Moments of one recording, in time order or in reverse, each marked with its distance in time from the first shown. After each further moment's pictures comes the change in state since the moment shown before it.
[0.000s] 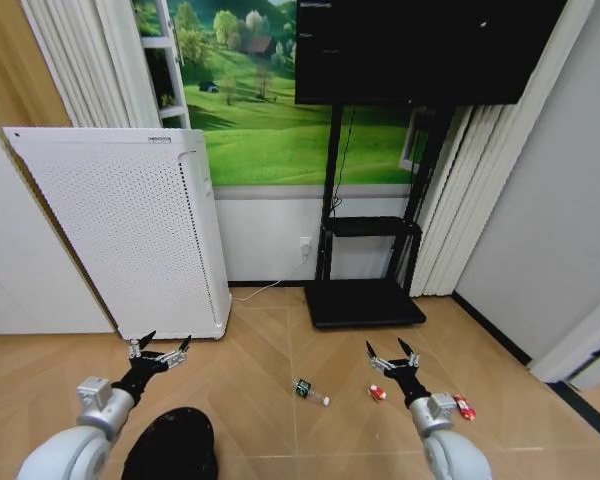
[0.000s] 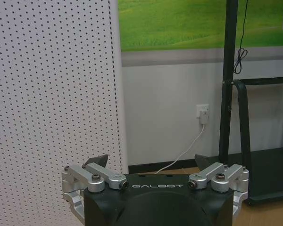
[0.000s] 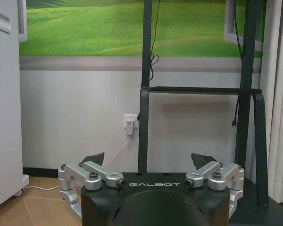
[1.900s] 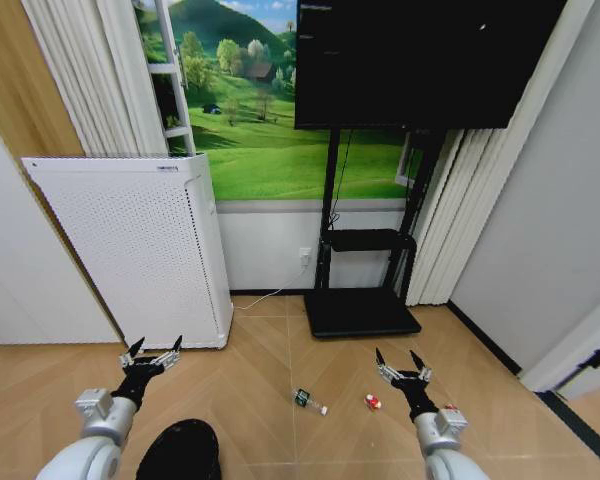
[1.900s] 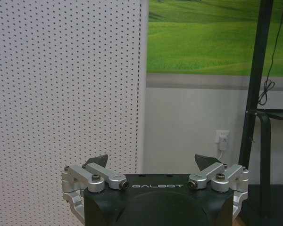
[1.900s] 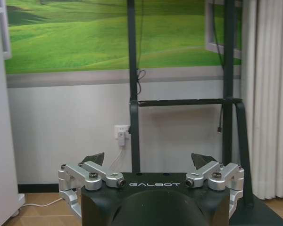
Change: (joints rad) left arm -0.022 -0.150 -0.018 0.005 0.045 -0.011 -0.014; right arm -0.072 0.089 0.037 0.054 -0.007 -0.001 -0.005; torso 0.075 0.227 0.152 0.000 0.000
